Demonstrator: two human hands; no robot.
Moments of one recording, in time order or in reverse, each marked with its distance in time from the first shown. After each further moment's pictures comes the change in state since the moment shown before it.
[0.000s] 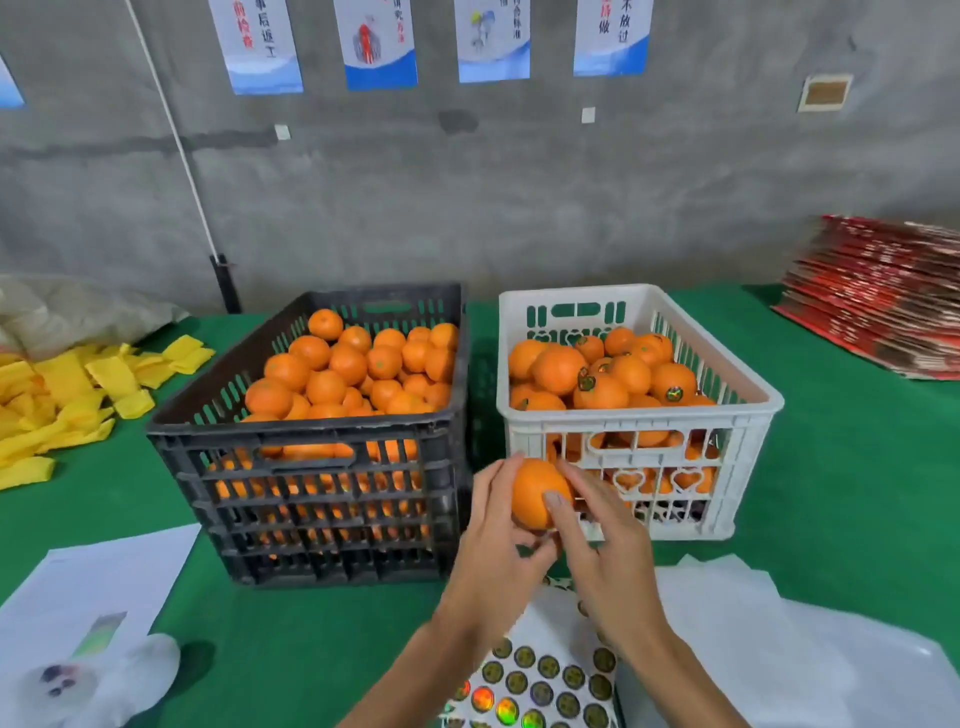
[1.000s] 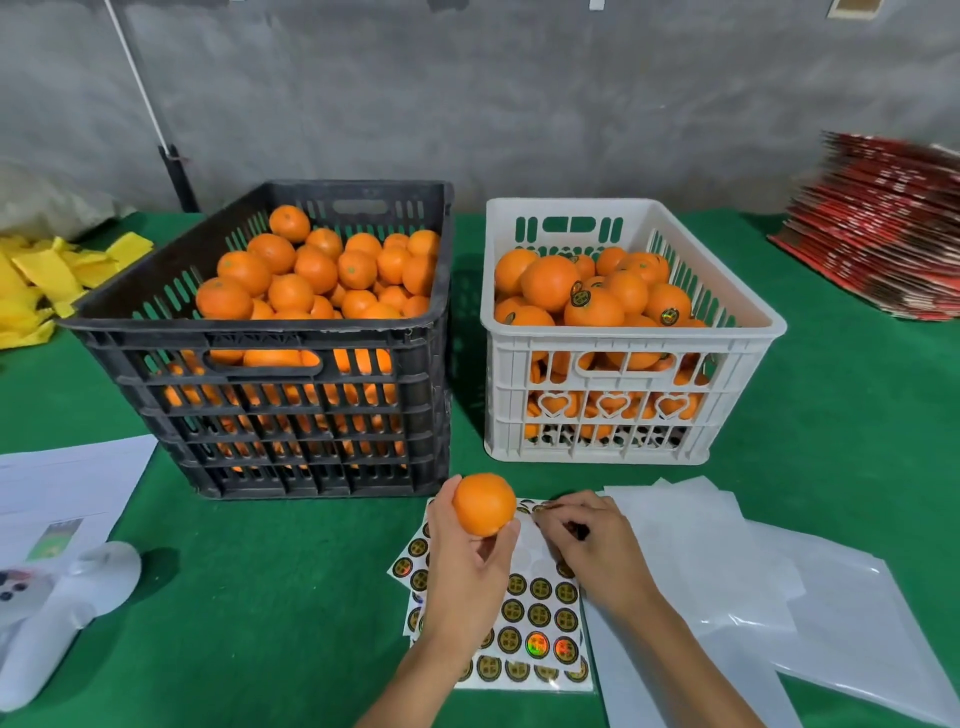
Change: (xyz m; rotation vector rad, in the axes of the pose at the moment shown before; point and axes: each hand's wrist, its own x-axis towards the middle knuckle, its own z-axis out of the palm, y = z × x) left_hand -0.078 -0.068 0.050 -0.194 0.262 -0.354; right_hand -0.052 0.095 -0.006 -0.259 -0.279 0.299
